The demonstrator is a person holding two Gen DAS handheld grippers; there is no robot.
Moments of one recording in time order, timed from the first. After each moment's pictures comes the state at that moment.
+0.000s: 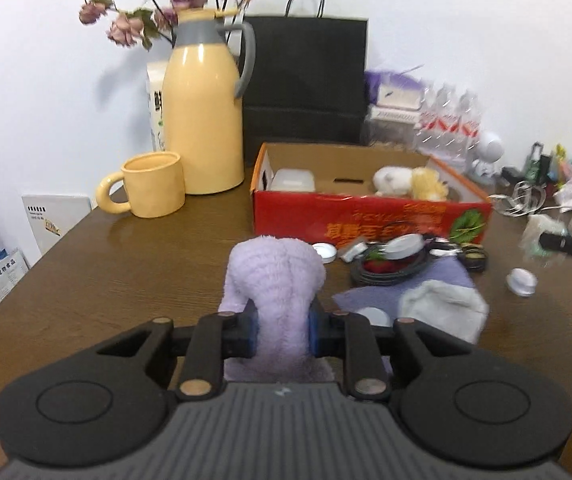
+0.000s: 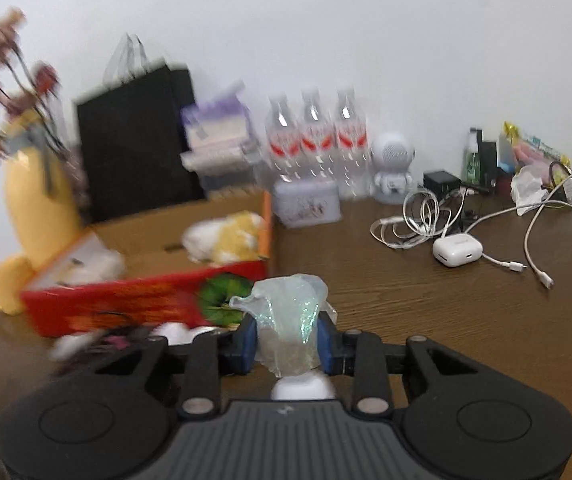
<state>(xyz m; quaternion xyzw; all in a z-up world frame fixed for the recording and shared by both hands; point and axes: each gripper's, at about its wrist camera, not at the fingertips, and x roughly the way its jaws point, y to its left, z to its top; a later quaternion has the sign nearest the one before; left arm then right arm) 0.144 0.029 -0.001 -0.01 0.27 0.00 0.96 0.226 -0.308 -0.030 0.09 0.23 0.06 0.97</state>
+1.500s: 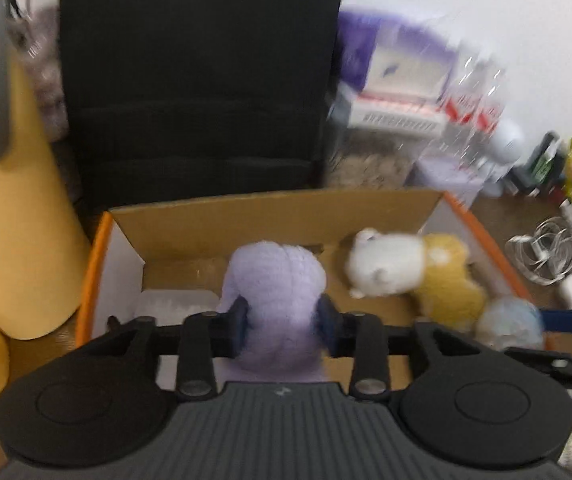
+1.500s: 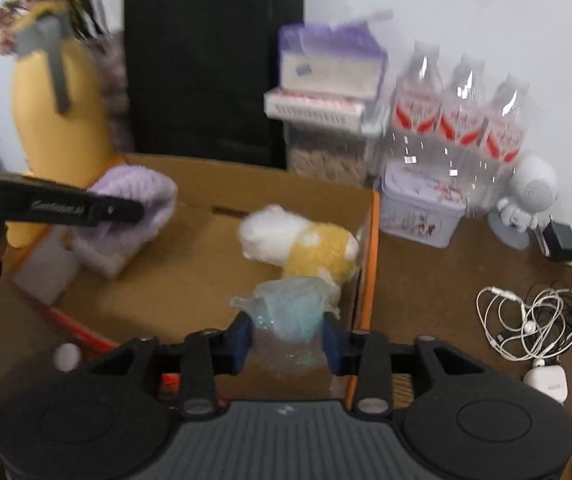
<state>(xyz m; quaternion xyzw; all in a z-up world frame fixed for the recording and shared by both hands) 0.510 -0.027 -0.008 0.00 0.40 -0.12 0.91 0.455 -0.247 0.004 -0.07 0.42 0.14 0.89</state>
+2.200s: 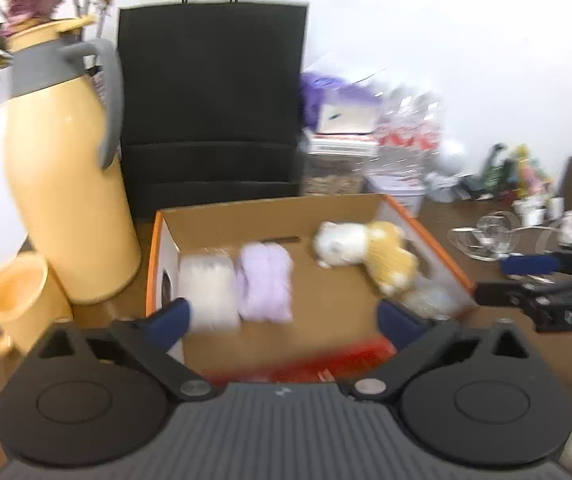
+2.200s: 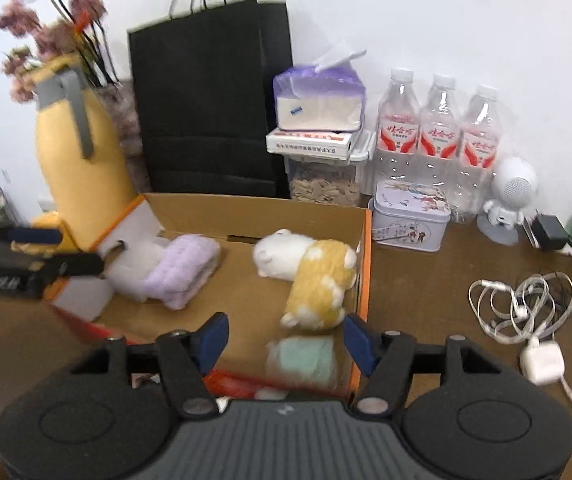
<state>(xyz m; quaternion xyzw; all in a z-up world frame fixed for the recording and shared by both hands) 0.350 0.008 0.059 0.01 0.33 -0.14 0.93 0.376 -0.264 0.042 -0.01 0.35 0.16 0.92</state>
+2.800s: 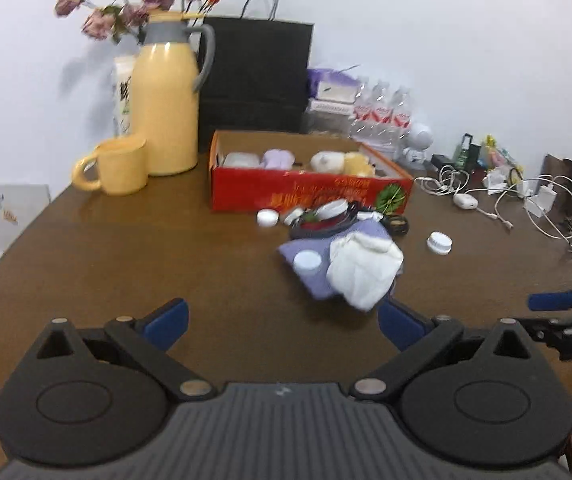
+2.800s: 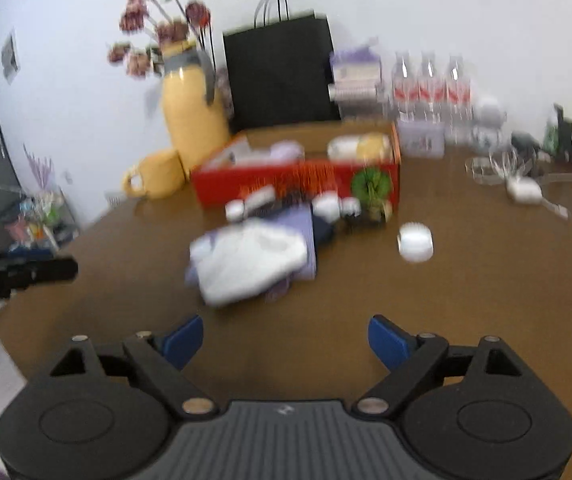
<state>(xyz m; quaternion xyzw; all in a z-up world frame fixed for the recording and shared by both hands) 0.076 0.040 0.010 -0.03 0.30 -0.09 0.95 0.091 -0.287 -0.019 0.01 0.34 0.18 0.92</state>
